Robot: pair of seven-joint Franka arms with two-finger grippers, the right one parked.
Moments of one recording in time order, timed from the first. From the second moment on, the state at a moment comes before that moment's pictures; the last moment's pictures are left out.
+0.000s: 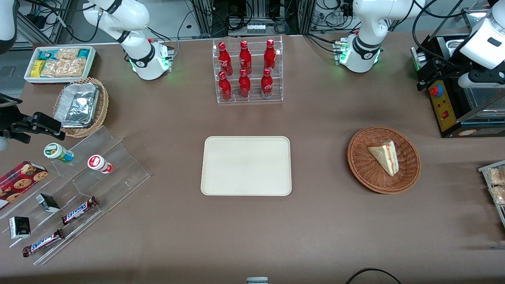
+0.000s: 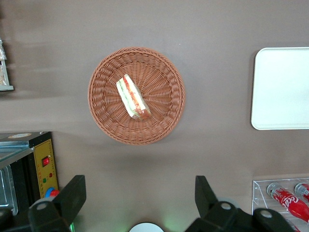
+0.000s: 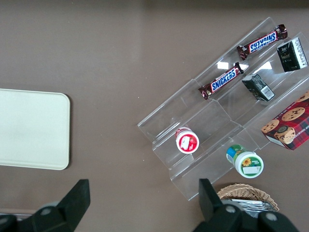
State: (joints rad) arm -0.11 -0.22 0.03 -1.76 0.00 1.54 -0.04
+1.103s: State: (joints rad) arm -0.07 0.02 0.06 -1.98 0.07 1.91 -0.59
